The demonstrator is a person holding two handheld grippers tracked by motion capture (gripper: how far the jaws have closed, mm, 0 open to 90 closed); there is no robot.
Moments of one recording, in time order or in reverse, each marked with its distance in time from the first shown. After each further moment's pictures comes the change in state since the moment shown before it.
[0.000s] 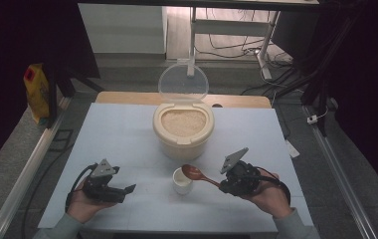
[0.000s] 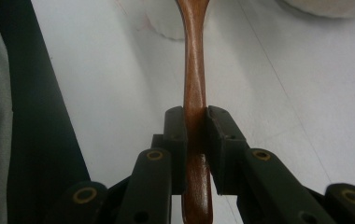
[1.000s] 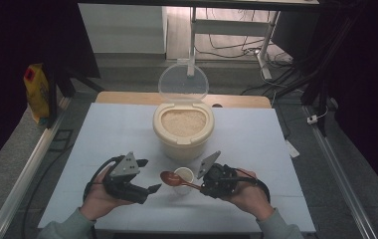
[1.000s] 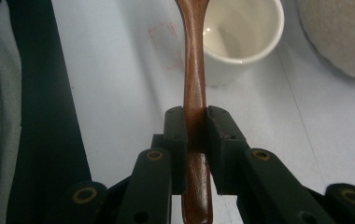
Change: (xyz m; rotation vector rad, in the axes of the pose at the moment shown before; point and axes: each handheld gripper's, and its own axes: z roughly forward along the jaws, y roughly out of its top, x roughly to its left) left arm -0.064 0.080 -0.017 -0.079 -0.139 0.249; right arm 0.025 0.044 0.024 0.029 0.017 -0.114
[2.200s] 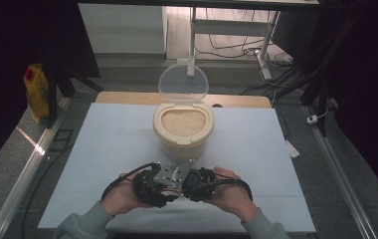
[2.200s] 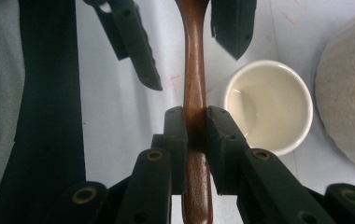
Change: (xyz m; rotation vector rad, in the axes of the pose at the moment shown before) left arm -0.026 0.024 0.054 0.302 -0.180 0.210; right arm 0.026 0.045 0.010 0.035 -0.043 -0.242
